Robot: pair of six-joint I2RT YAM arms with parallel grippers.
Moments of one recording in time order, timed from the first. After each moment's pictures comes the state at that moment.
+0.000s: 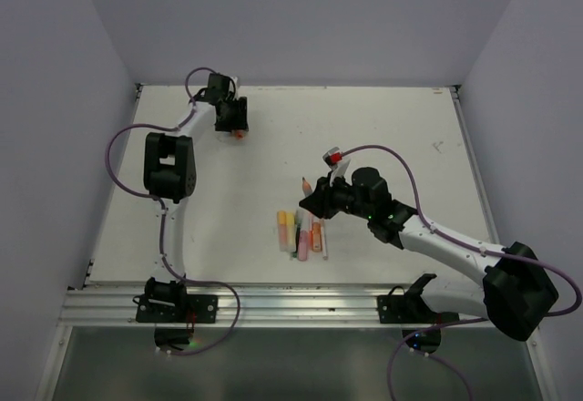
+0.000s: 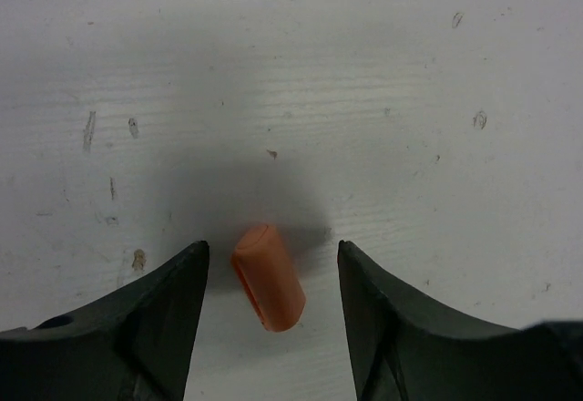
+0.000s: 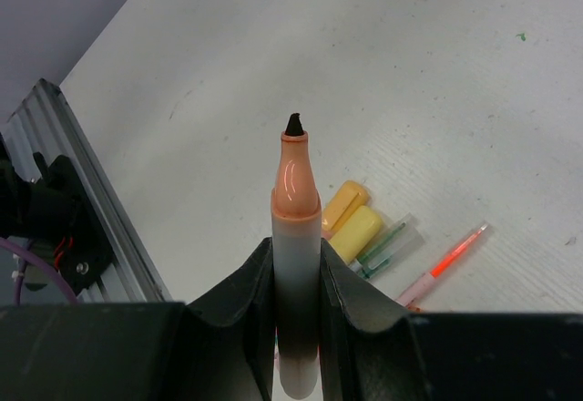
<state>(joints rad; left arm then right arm) -0.15 2.39 1.98 -0.52 0.11 -0.17 0.71 1.19 0.62 0.20 -0.28 0.37</state>
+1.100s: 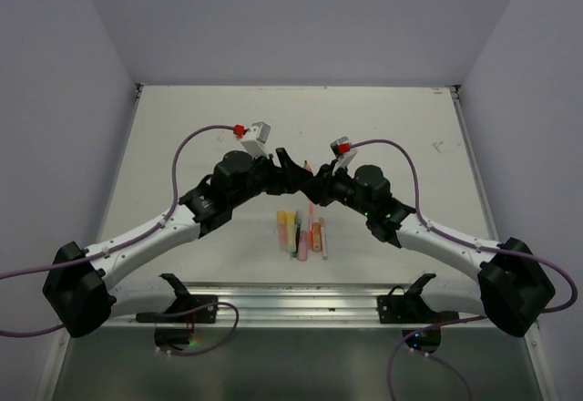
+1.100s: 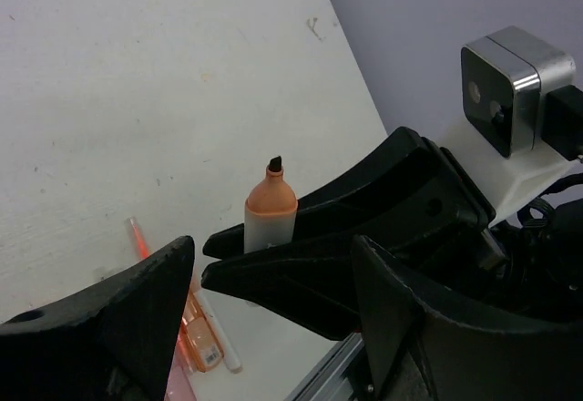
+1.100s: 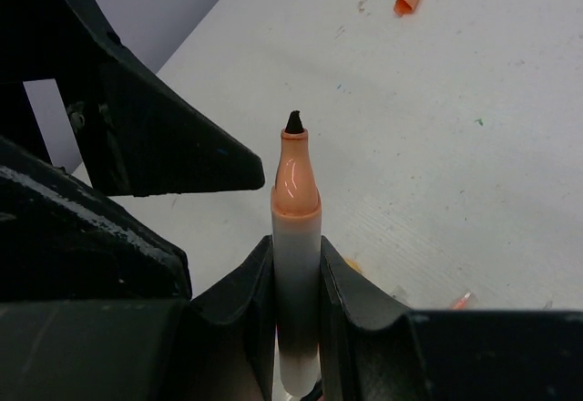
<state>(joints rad) -0.76 1.18 0.84 0.07 0.04 -0.74 0.71 1.21 0.62 0.40 -0.17 0.44</state>
